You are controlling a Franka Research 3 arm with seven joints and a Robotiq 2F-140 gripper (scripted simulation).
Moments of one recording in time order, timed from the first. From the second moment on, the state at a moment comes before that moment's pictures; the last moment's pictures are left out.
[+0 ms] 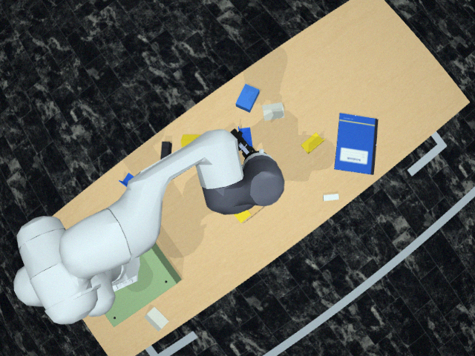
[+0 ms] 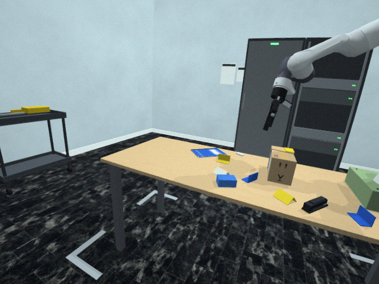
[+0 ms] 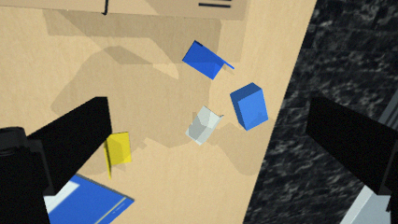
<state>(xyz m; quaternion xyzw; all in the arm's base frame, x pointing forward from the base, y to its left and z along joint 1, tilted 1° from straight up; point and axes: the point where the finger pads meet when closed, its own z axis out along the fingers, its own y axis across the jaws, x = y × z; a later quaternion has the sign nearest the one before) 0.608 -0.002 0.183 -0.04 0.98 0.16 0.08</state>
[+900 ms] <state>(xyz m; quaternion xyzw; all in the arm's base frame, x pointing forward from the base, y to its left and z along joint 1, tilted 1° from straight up) 0.470 -0.031 0.143 -0.04 1.00 0.02 0.00</state>
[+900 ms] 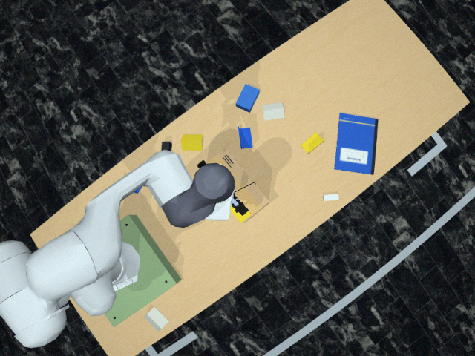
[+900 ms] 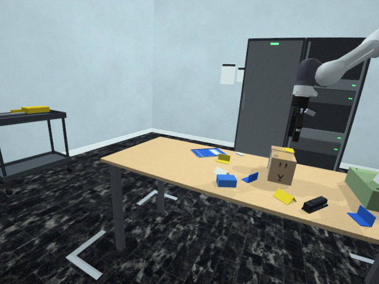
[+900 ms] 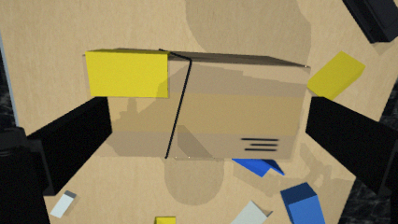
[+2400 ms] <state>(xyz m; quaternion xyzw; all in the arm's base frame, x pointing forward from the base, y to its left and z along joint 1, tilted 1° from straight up) 0.454 -0.041 0.130 0.00 1.00 0.00 -0.01</state>
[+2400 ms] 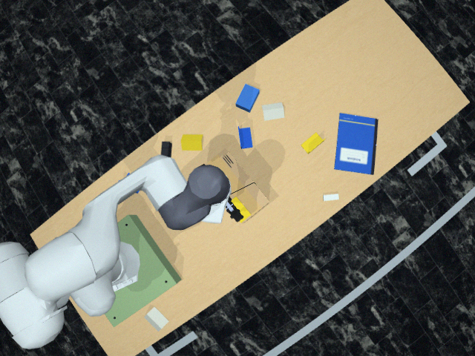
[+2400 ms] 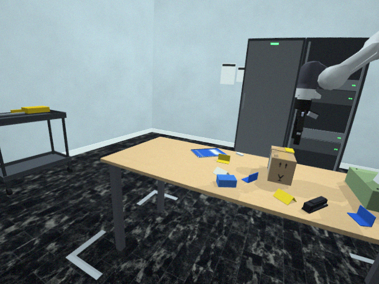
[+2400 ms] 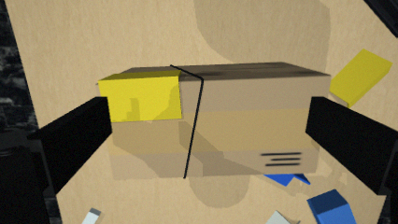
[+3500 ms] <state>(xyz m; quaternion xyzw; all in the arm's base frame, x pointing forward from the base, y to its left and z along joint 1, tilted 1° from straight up) 0.455 -0.046 0.111 0.09 1.00 0.00 -0.01</state>
